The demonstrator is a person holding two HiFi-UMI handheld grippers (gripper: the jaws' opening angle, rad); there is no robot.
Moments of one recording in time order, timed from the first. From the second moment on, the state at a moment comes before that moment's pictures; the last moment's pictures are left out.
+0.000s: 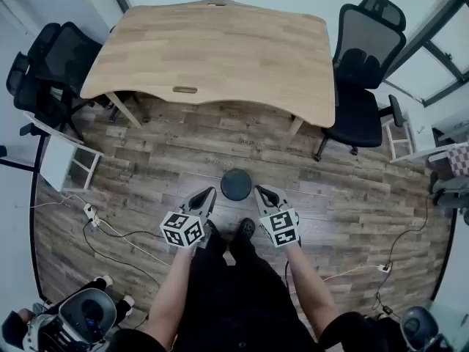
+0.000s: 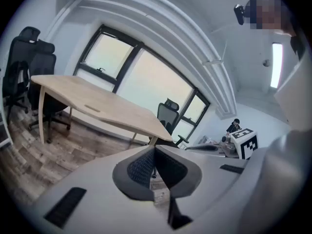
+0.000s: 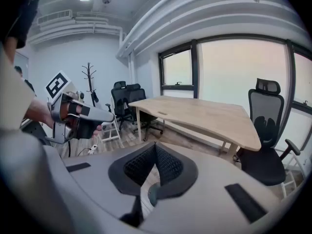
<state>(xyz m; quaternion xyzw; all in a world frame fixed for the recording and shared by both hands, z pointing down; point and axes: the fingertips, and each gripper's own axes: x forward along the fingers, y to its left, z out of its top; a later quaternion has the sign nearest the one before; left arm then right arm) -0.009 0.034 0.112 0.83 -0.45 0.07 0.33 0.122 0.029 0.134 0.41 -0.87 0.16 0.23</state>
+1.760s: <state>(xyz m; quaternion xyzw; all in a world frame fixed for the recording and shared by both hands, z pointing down) 0.011 0.012 -0.093 0.88 -0.46 0.01 0.15 0.164 0.013 -0.072 0.43 -0.90 0.10 0.05</state>
